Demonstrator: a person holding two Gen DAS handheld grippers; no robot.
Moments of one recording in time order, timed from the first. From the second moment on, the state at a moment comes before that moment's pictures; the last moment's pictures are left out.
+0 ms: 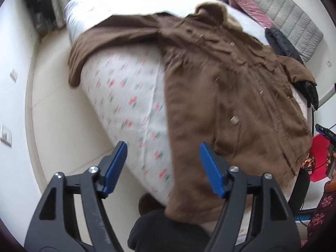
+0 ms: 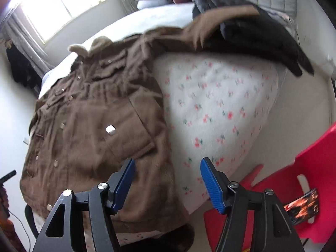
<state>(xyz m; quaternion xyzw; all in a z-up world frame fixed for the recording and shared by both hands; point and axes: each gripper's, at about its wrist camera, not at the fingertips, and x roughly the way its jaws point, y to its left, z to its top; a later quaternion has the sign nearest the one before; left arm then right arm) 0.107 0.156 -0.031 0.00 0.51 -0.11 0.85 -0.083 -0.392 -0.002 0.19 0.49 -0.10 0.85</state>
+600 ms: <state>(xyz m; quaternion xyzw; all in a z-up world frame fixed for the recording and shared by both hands) 0.213 0.054 0.062 0.07 0.49 -0.17 0.85 0.039 -0.283 0.102 0.12 0.38 -0.05 0.92</state>
